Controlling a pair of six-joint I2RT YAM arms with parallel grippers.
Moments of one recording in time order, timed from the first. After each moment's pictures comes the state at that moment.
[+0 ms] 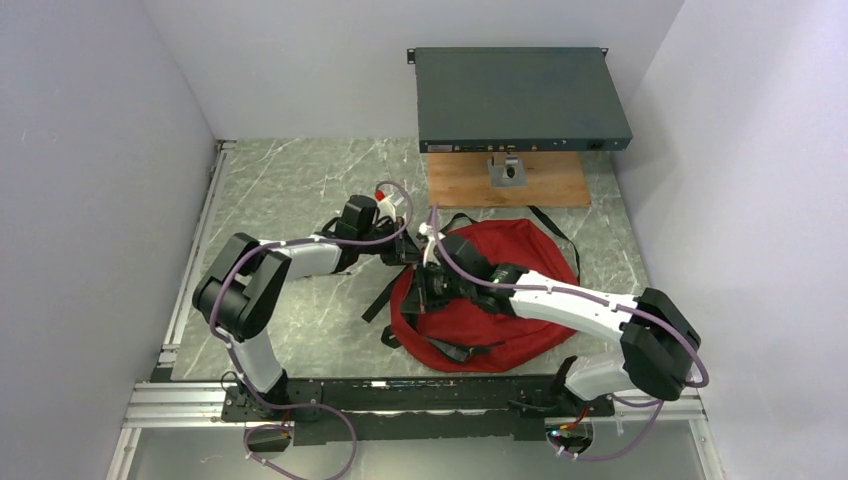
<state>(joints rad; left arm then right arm) -0.52 1.75 0.89 0.27 0.63 -0.74 0.90 1.35 0.81 -0.11 -0.27 0.73</state>
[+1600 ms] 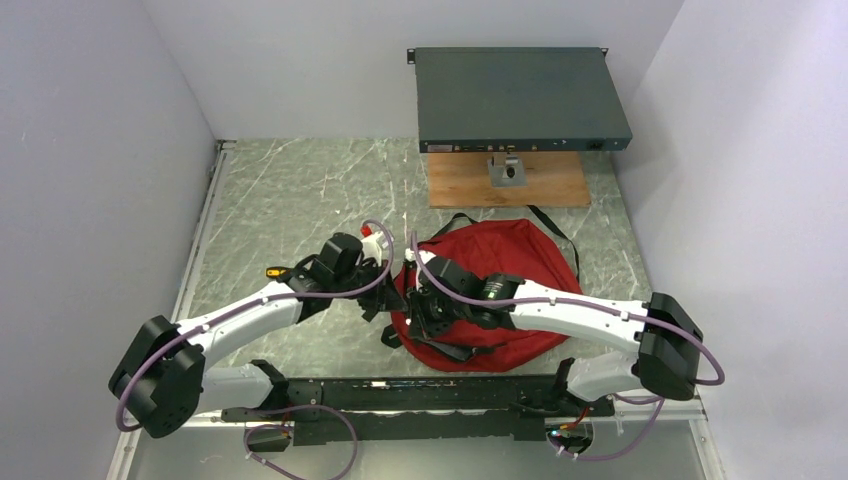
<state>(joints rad) -0.67 1.21 0.63 -0.10 0.48 -0.66 1.11 1.34 0.90 -0.41 -0.12 0.65</state>
